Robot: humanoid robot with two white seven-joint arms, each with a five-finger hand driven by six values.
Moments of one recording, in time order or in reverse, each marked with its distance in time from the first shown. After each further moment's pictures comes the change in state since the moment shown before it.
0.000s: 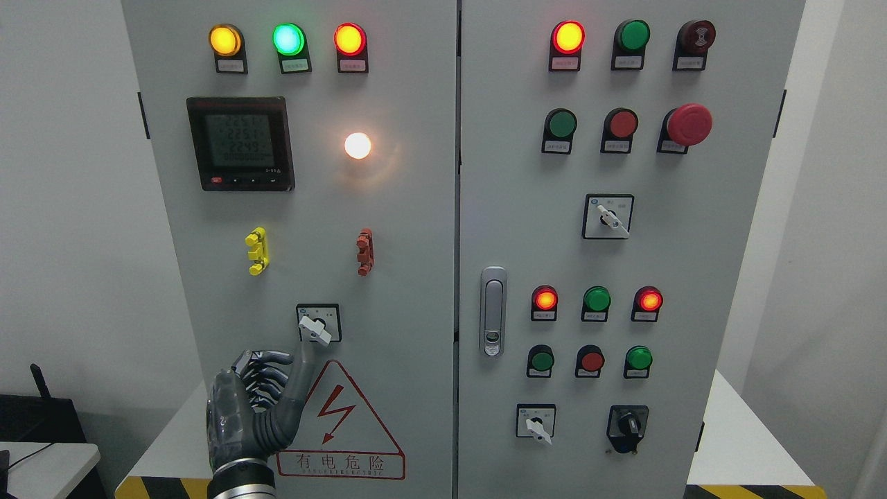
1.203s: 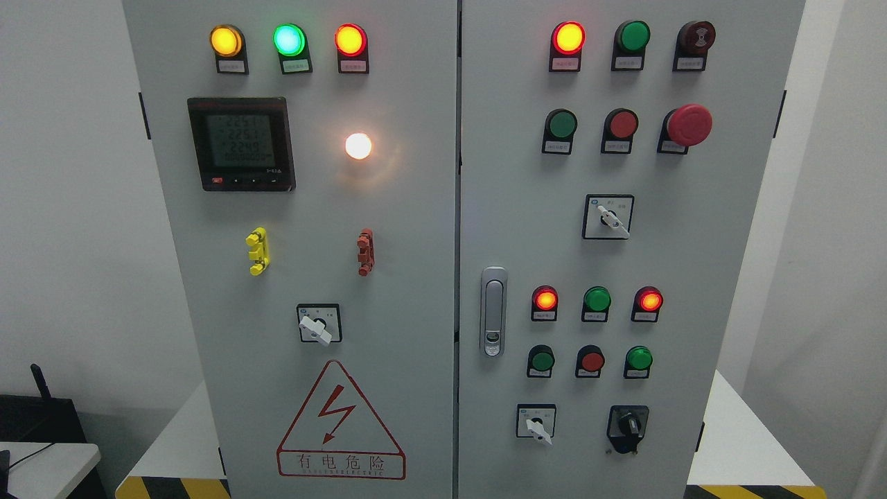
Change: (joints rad) left arm 0.487 0.023 0.571 0.196 0.081 -0.740 -0.437; right arm 0.000 0.000 0.000 0.000 0.000 0.000 0.000
